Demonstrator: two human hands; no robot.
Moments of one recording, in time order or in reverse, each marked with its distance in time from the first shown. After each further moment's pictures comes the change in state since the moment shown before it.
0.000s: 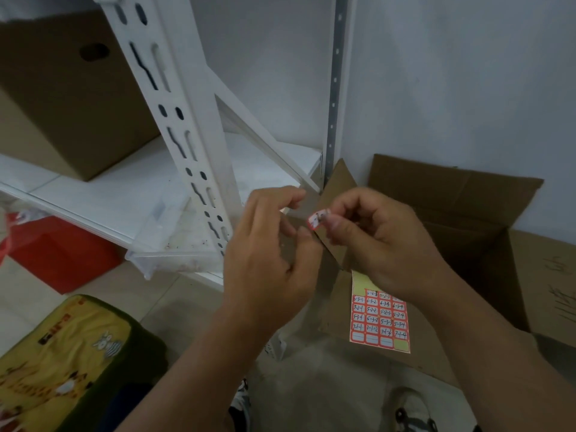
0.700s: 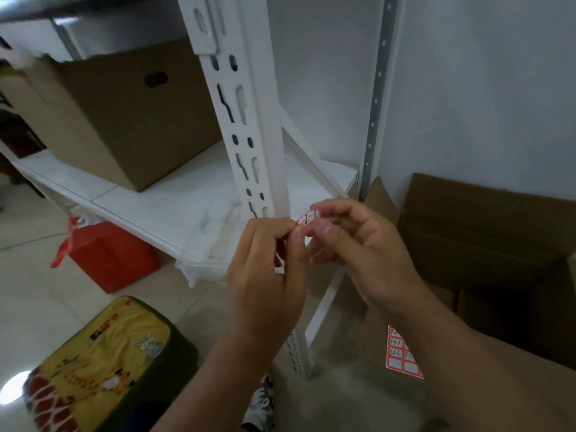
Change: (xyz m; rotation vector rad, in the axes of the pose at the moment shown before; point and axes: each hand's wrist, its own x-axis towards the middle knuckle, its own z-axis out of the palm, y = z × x) left_hand -0.002 -0.030 -0.033 0.141 0.202 0.044; right_hand 0.029 -0.022 0.059 0.529 -0.018 0.140
